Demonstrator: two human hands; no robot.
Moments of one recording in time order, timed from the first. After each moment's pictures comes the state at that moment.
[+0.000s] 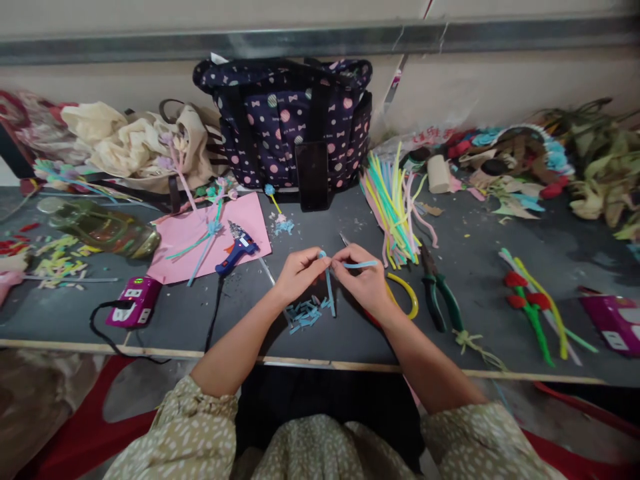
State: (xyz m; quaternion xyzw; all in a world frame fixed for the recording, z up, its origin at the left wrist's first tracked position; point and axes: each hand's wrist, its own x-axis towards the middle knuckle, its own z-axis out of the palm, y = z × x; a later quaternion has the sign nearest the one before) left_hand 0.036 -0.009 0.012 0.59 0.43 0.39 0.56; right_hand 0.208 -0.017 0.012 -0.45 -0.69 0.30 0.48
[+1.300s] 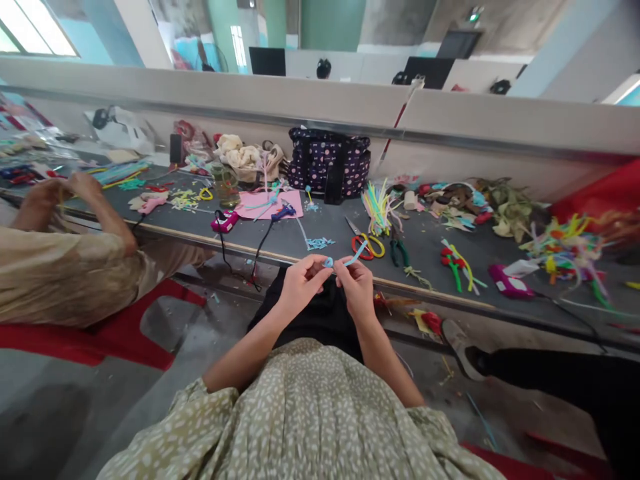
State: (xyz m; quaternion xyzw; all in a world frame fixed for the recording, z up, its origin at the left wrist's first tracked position) left_hand 0.067 -0.304 0.054 0.58 0.46 0.57 0.35; right_hand 0.202 -0.267 0.033 -0.33 -0.54 0.49 0.60
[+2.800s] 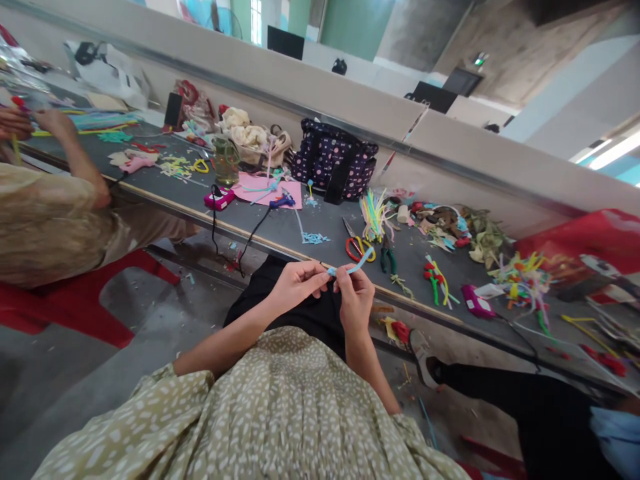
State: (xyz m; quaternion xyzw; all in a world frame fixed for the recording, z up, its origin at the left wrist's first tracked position) left_hand 0.066 -0.323 0.058 0.56 0.38 0.55 0.48; right_hand 0.212 -0.298 0.042 -0.36 -0.59 0.40 0.60
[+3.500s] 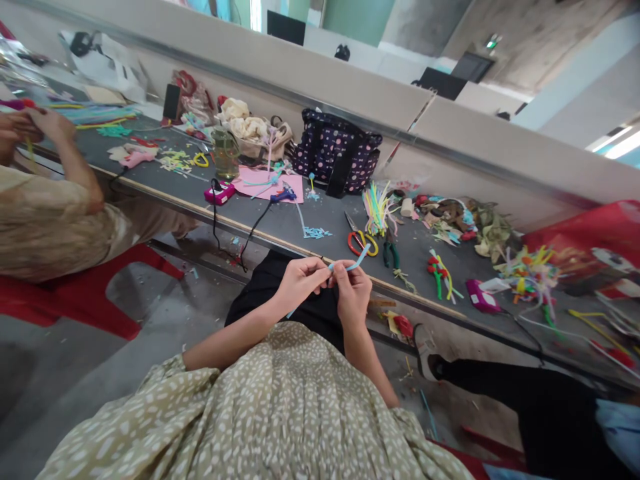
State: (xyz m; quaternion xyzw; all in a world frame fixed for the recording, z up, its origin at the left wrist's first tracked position) left_hand 0.079 -0.322 0.048 0.52 0.42 0.57 0.47; right_hand 0.209 -0.294 0.027 -0.37 -0.58 0.42 0.59
